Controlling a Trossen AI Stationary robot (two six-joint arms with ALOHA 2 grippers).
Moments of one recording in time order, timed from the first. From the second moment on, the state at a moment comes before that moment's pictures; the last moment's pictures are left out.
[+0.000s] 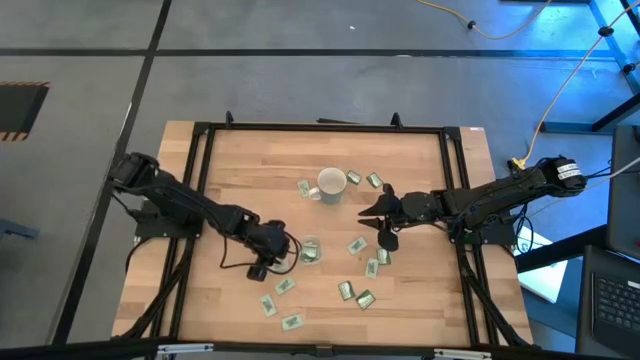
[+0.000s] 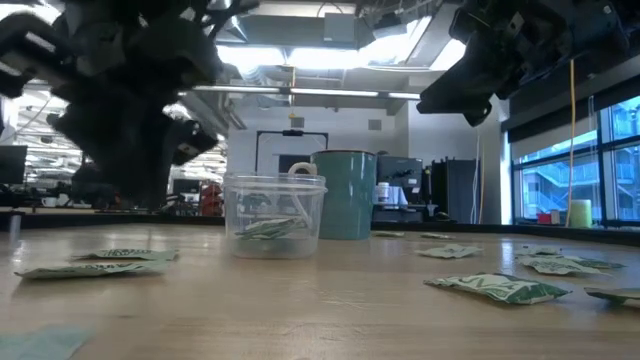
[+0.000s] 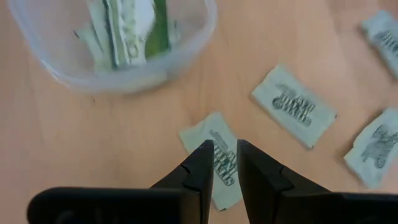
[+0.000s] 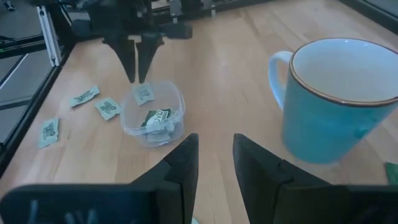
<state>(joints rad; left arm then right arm) -0.31 1.53 0.75 -0.25 0.08 -0.12 0.17 1.15 0.52 0.19 0.19 0.28</state>
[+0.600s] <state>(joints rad) -0.32 1.66 0.76 -0.23 0.05 -0.16 0.17 1.15 0.52 0.19 0.19 0.28</state>
